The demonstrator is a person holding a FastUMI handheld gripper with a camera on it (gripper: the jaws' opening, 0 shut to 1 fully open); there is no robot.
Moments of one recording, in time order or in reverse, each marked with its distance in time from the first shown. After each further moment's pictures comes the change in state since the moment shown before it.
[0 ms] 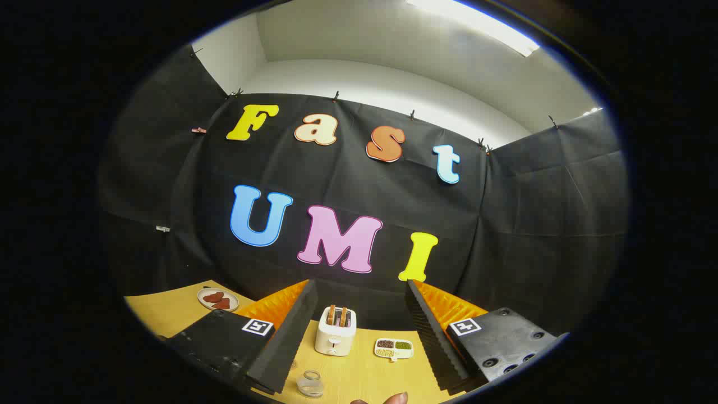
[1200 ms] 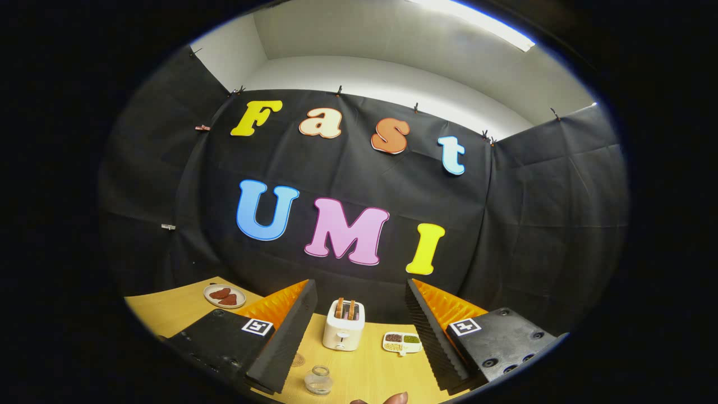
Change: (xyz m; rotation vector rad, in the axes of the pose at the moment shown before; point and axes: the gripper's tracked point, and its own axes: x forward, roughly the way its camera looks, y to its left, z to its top) arm -0.002 0.017 -0.036 0.047 0.048 0.038
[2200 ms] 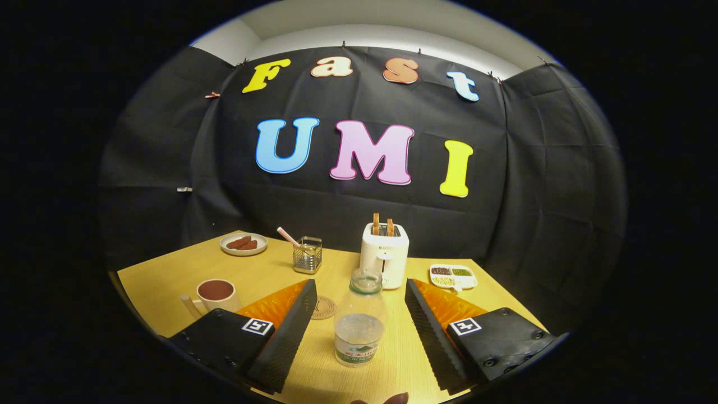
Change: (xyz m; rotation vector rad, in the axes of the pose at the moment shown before) arm -0.007 0.067 -0.258 0.099 0.221 0.081
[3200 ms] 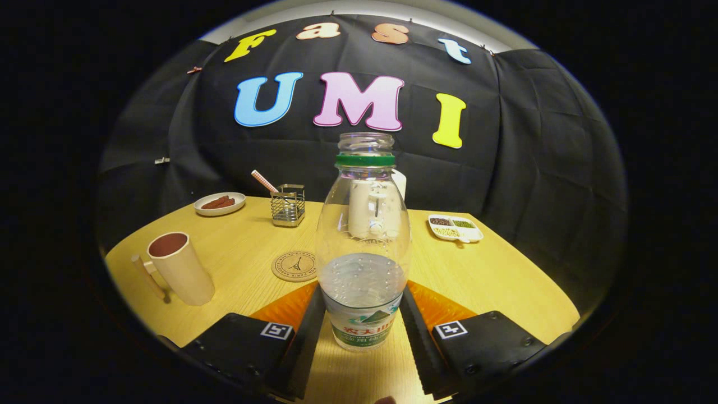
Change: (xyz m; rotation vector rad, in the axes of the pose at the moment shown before) arm 0.037 0.001 -0.086 -0.016 0.184 -0.074
